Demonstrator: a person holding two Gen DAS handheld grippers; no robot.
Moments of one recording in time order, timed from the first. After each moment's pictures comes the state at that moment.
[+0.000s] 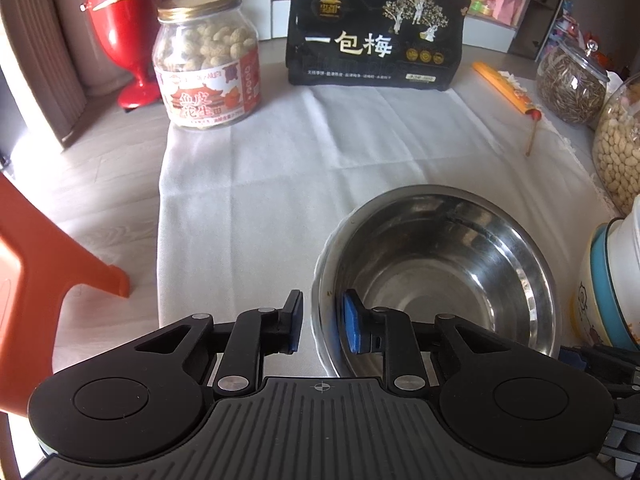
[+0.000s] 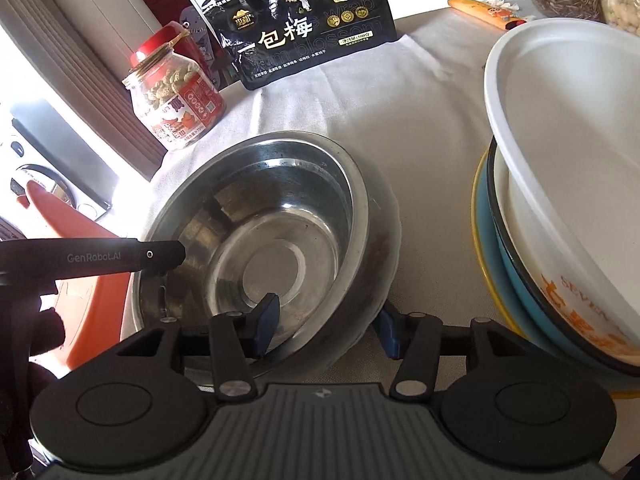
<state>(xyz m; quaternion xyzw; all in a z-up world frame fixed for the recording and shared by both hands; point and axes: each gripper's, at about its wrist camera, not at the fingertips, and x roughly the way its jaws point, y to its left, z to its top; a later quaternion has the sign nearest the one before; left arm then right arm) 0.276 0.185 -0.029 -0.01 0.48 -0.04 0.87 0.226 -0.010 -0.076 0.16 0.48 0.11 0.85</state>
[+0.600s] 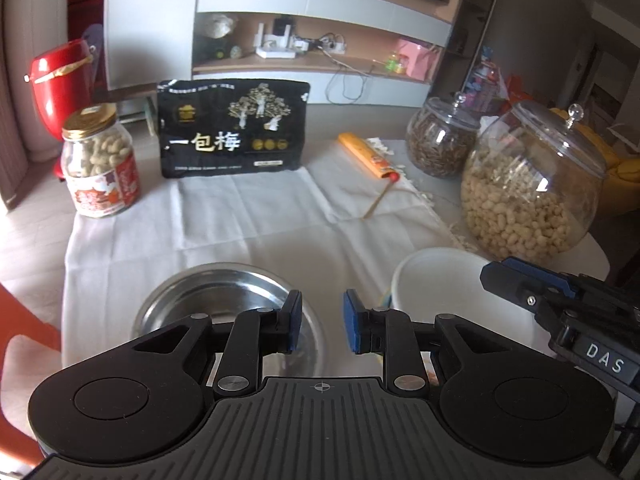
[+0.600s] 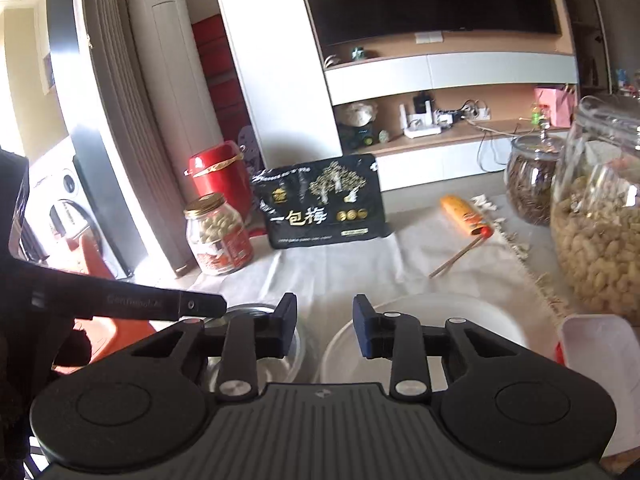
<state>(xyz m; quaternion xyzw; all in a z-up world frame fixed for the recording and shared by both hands) 0.227 0.064 0.050 -0.05 0.40 -0.16 0.90 0.158 -0.116 0.047 0.09 0.26 0.13 0.95</state>
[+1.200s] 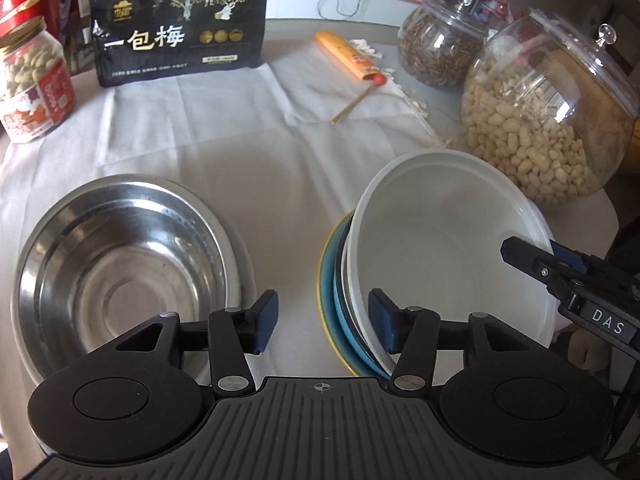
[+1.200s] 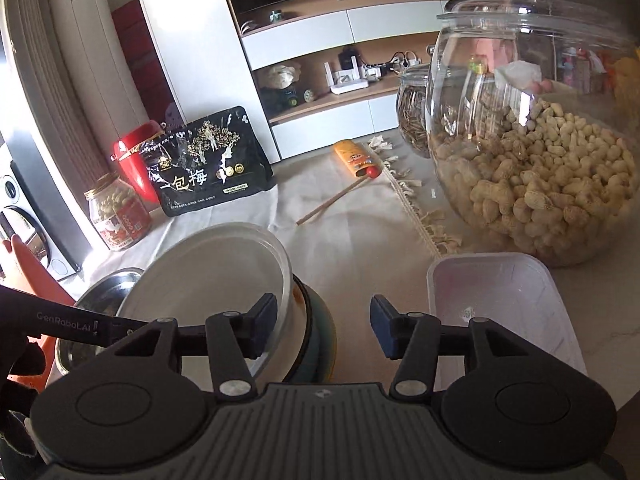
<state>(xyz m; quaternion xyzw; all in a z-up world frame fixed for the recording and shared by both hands) 0.260 0.001 -0.032 -0.04 0.52 -0.16 0.84 0.186 -0.224 -0.025 0.11 0.34 0.07 0.93</state>
